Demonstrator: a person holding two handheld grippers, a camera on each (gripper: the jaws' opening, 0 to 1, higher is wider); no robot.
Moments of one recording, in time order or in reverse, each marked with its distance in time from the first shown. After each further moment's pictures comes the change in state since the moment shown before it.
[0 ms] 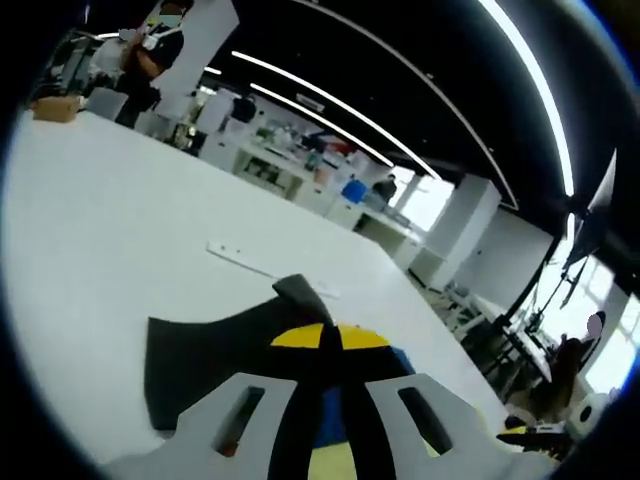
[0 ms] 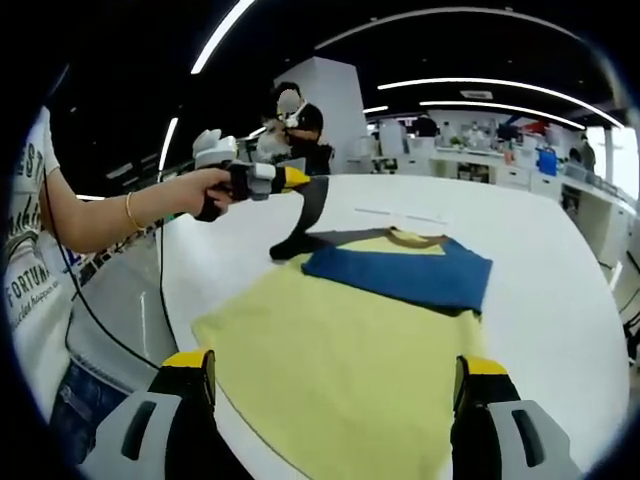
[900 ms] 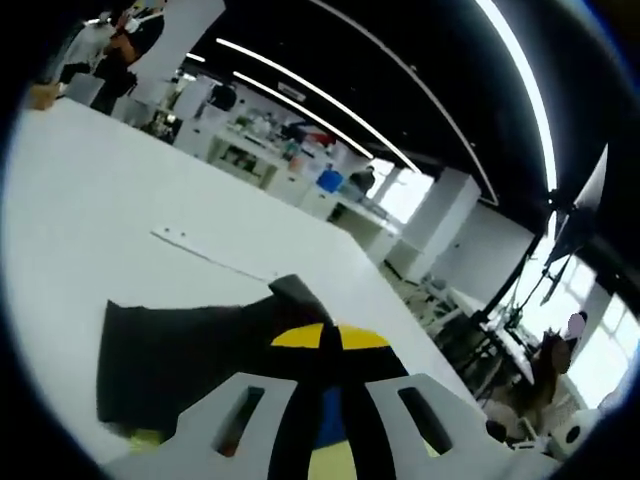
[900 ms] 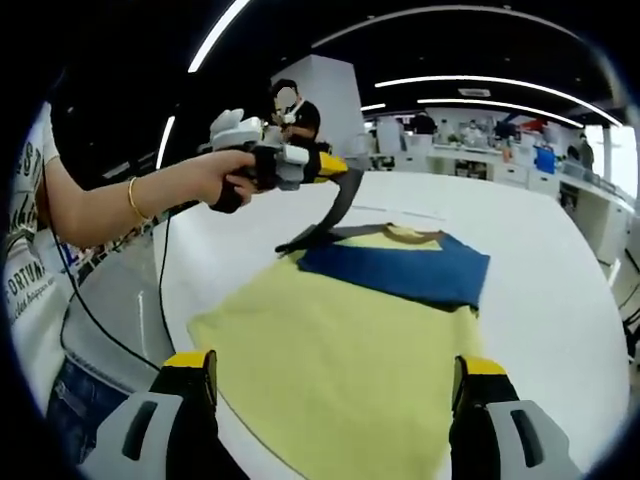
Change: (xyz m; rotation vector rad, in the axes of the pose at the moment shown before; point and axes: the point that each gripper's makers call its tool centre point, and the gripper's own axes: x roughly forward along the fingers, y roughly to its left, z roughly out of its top) left arm 0.043 -0.068 -0.026 -0.015 0.047 -0.108; right arm 0.003 -0.006 -0.006 0.009 0.014 -0.016
